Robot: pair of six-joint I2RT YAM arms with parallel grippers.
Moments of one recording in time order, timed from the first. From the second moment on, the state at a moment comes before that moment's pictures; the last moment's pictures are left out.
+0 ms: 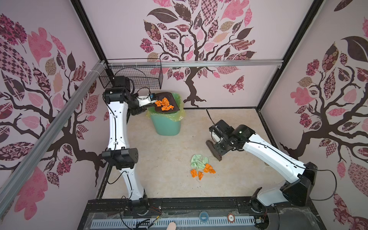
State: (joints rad) left arm 0.12 2.04 2.60 -1.54 0.24 1.34; right arm 0.73 1.45 1.43 -1.22 0.20 0.11
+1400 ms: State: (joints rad) left arm 0.10 2.00 2.60 -1.41 0.04 1.52; right arm 0.73 1.42 1.37 -1.16 0.19 0.11
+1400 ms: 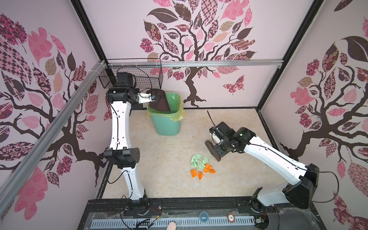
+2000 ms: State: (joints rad) left arm 0.19 1.77 2.53 -1.57 0.37 1.36; right arm 0.73 1.42 1.37 -1.16 0.19 0.12
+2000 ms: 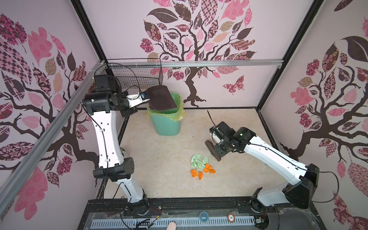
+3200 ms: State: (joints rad) left arm 0.17 0.67 0.70 -1.33 0.38 1.50; right arm 0.72 1.58 1.64 -1.47 0.19 0.29
